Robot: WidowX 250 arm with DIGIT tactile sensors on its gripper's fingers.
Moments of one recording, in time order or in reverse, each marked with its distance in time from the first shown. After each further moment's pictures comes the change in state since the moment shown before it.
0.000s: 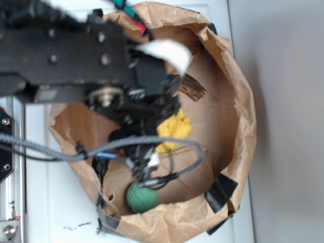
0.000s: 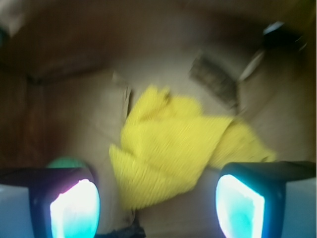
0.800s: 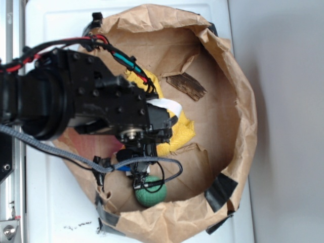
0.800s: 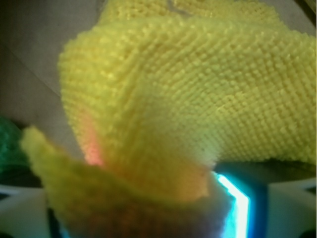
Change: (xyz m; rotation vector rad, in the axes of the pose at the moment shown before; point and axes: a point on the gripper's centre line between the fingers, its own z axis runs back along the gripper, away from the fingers) arm -0.012 -0.001 -0.086 0.016 0.086 -0.024
